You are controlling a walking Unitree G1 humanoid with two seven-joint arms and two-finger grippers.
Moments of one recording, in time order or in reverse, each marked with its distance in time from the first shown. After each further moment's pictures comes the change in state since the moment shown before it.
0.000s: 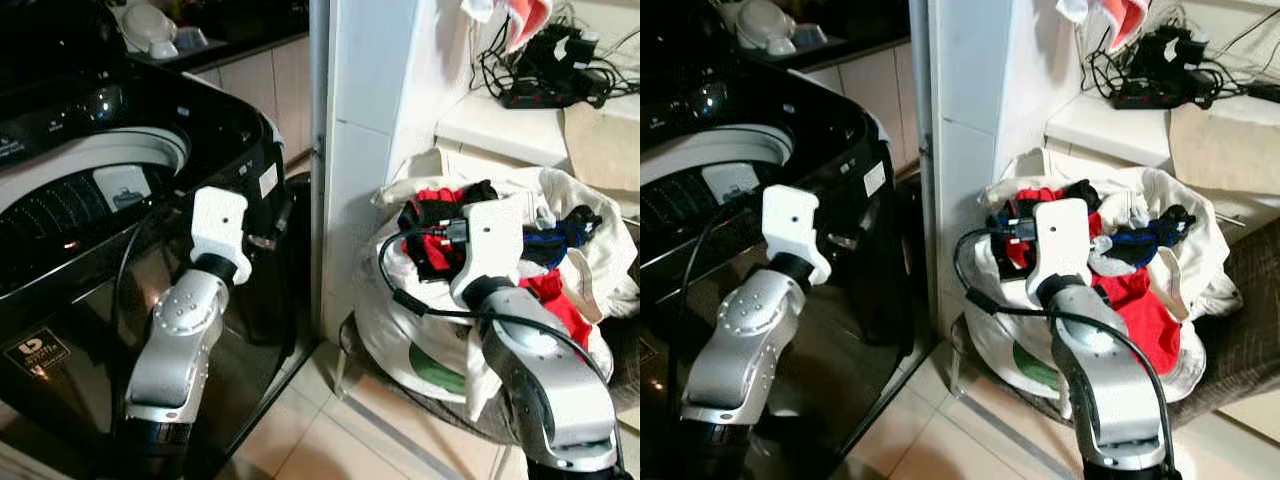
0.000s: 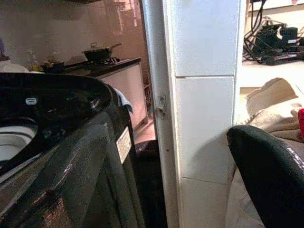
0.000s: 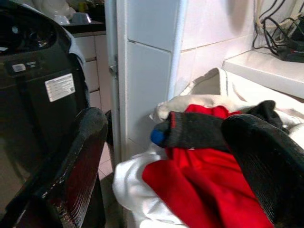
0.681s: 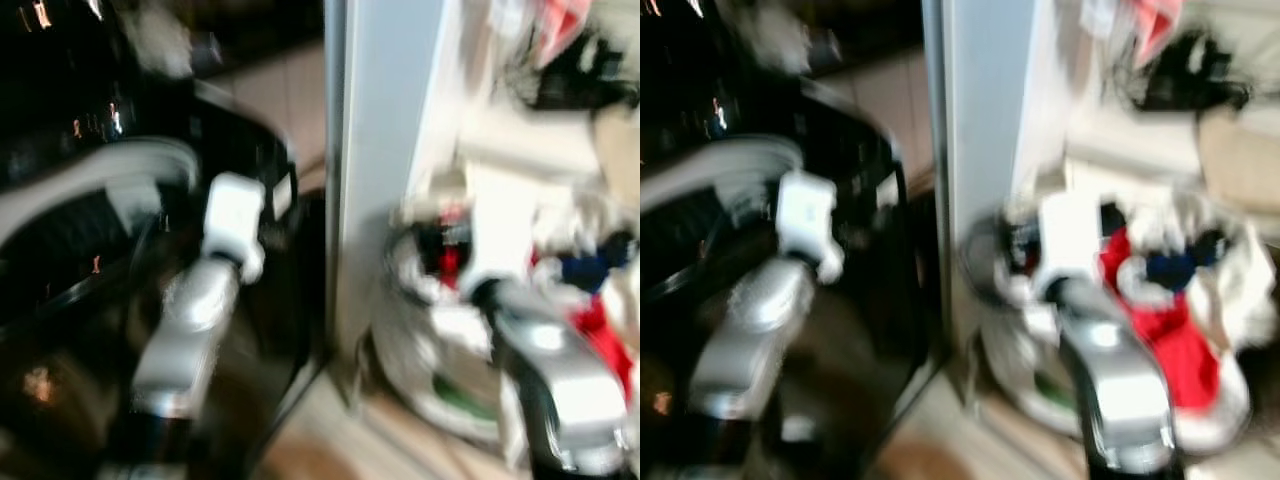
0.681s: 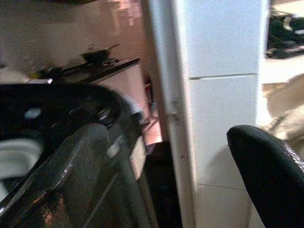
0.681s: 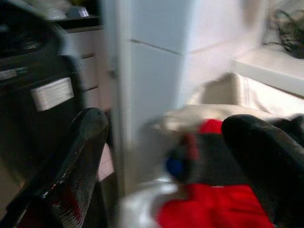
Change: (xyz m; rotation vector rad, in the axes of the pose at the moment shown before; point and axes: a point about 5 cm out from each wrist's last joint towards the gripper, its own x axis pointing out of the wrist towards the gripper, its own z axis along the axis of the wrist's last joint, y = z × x) left arm 0.006 -0.003 -0.001 0.013 0.017 -0.039; right arm 0.000 0.001 0.004 -0.016 0.053 -0.017
